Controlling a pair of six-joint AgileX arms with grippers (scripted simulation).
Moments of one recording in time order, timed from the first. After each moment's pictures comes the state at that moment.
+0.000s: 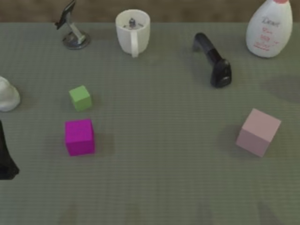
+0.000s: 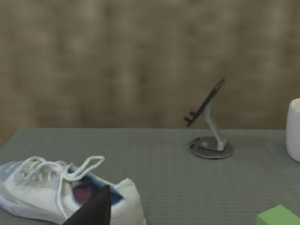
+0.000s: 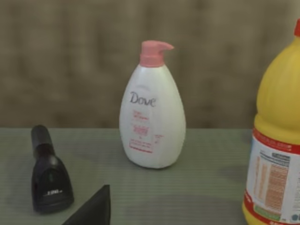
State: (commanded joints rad) left arm 0.00 0.00 0.00 0.00 0.00 0.00; right arm 0.00 0.00 0.00 0.00 0.00 0.00
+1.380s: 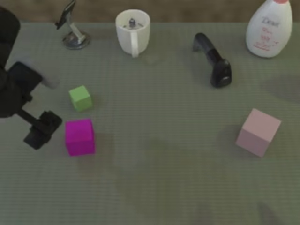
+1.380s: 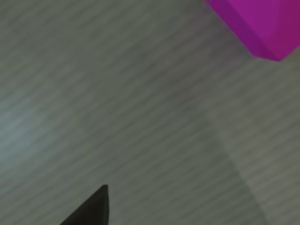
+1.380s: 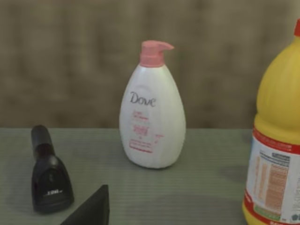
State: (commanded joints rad) left arm -0.17 1.55 1.12 -0.96 0.03 0.47; right arm 0.00 0.00 0.00 0.00 0.00 0.00
